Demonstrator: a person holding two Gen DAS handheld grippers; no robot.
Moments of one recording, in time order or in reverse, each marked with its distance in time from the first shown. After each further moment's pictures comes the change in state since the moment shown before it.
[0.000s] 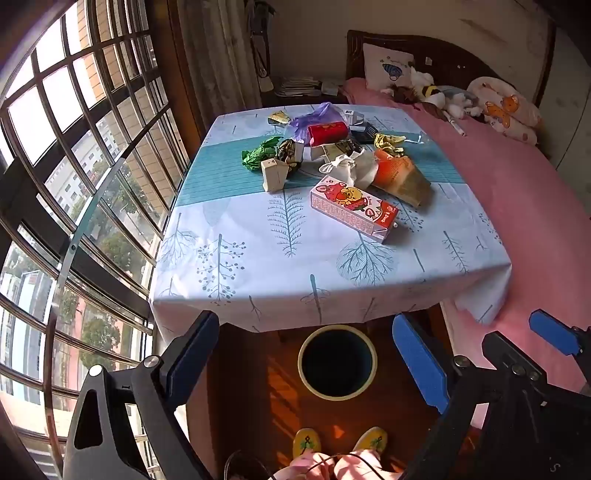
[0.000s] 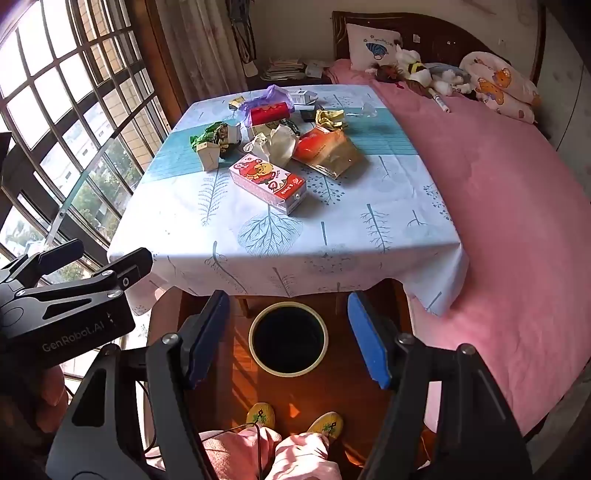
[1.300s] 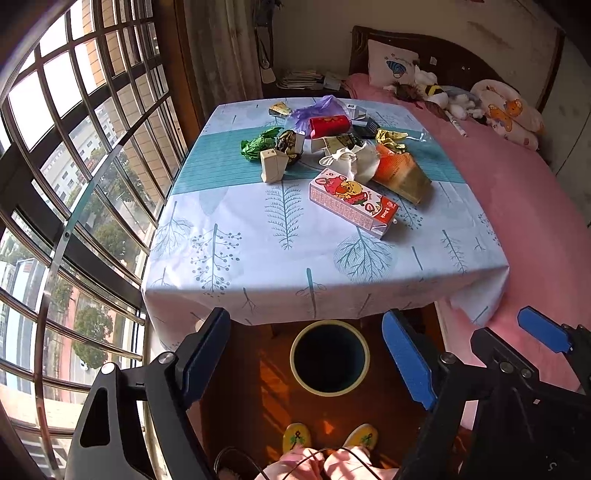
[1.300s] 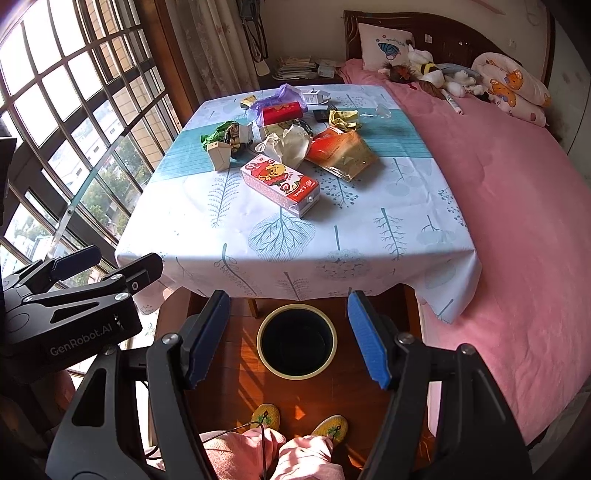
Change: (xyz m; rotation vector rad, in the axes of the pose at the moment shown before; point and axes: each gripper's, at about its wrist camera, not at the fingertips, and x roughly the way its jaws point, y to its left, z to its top) left arm 0.008 0.001 -0.001 -0.040 0.019 -0.038; right arm 0.011 0.002 0.006 -0.023 0.005 0.042
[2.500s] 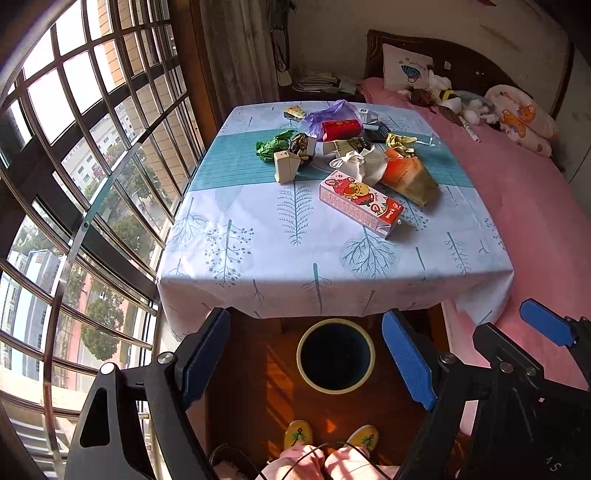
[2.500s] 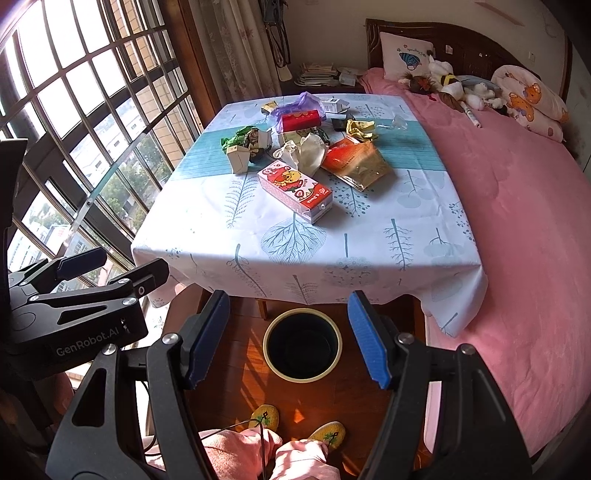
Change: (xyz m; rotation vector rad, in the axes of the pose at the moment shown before) left arm -0.024 -0.012 -0.012 -0.033 -0.019 0.069; right arm -0.015 -0.007 -0.003 -0.065 -0.026 0.074
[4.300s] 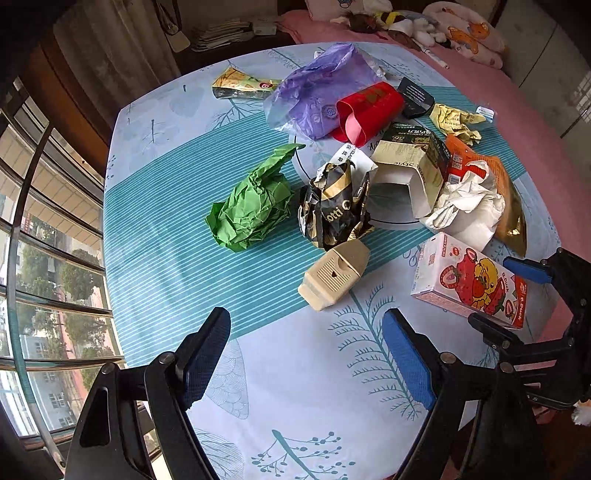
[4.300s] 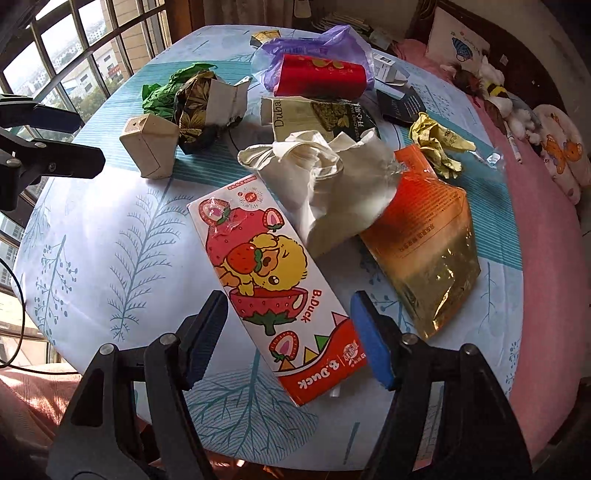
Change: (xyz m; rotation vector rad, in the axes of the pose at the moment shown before) left arm 0.311 0.078 0.258 0.373 0.262 -0.269; right arm 0.326 0.013 0.170 -0.225 0.272 -0.166
